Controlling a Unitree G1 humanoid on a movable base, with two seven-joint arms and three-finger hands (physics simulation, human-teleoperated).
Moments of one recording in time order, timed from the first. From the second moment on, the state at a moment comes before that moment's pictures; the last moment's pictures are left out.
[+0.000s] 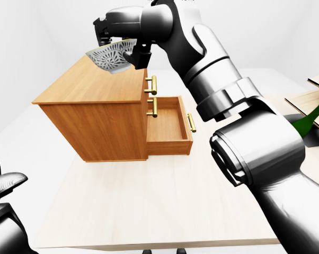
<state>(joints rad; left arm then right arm) 0.01 0.21 0.58 -0.97 -0.84 0.09 0.26 -1.81 -0.01 0.09 1.13 -0.86 -0.09 0.70</state>
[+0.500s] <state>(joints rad) 0.02 0.20 0.58 -0.97 -0.84 0.09 0.26 -1.78 -0.01 0.09 1.11 -0.86 -0.09 0.70</state>
